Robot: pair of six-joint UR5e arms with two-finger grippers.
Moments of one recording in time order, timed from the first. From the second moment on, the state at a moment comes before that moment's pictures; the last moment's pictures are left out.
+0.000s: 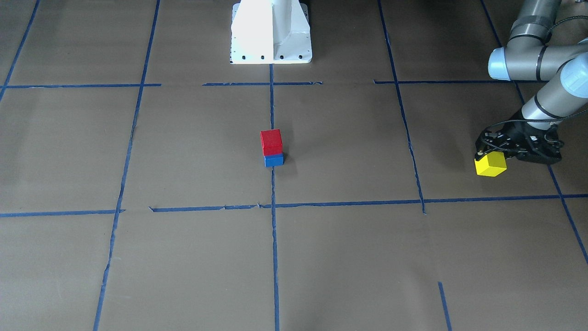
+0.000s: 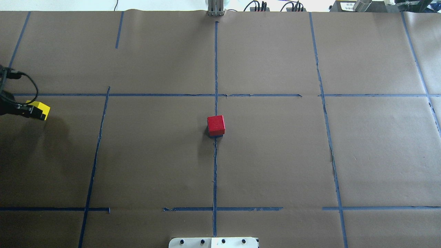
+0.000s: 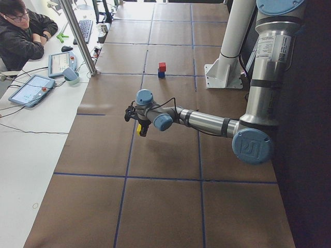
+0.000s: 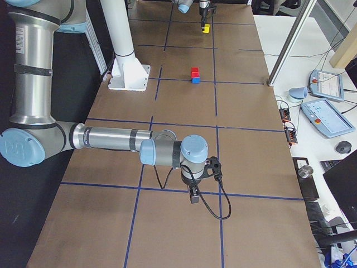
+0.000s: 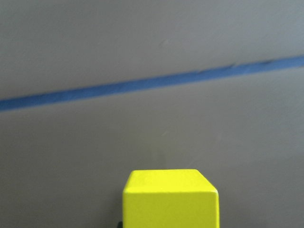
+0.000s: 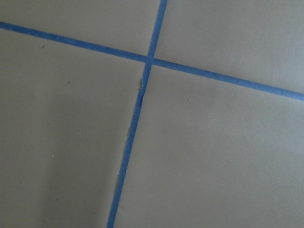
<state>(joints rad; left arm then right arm) -1.03 -1.72 -1.66 -1.97 -2.20 -0.65 1.60 -1.69 1.67 -1.56 2.31 -0.25</state>
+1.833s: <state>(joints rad) -0.54 -2.56 -1.50 -1.36 -1.94 -1.19 1.60 -1.69 1.67 -1.56 2.31 -0.25</state>
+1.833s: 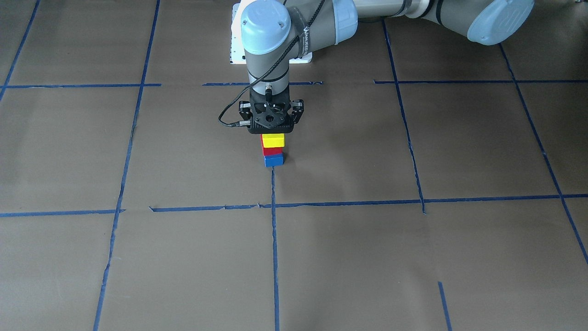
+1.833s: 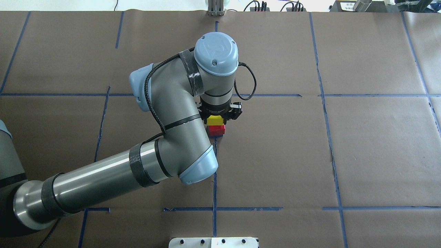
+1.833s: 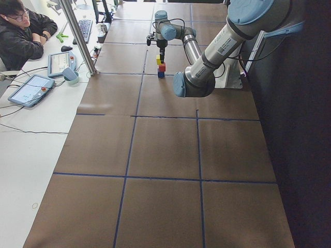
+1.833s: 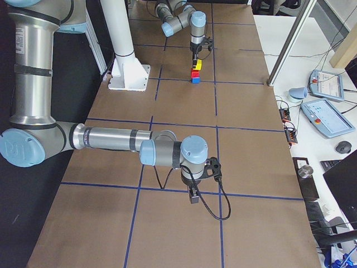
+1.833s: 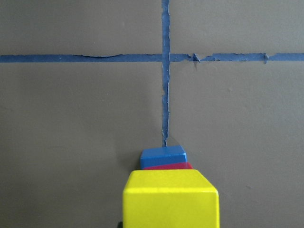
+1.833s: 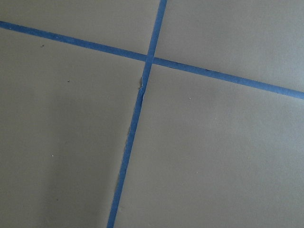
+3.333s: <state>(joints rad) -0.53 -2.55 -1.50 -1.40 -1.94 -1.32 1.60 -1.69 1.67 -1.56 2.31 -0.25</state>
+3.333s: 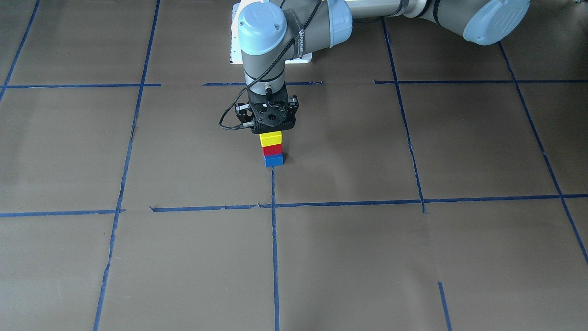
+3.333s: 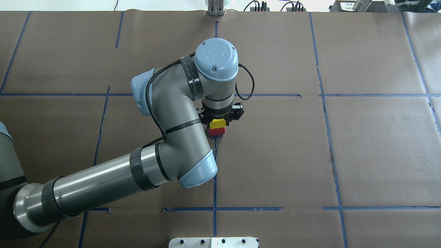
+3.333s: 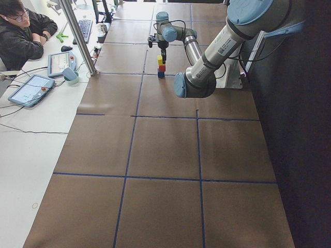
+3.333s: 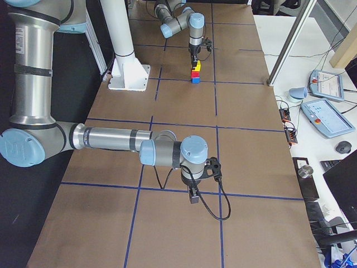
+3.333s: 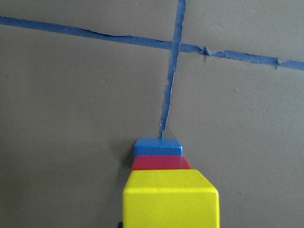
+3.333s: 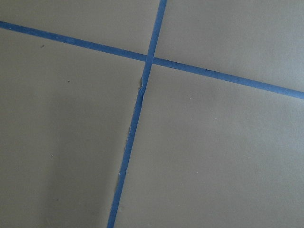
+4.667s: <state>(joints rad) -0.57 -2.53 -1.58 -1.39 -1.94 -1.25 1.60 -1.69 1.67 -1.56 2.31 -0.25</state>
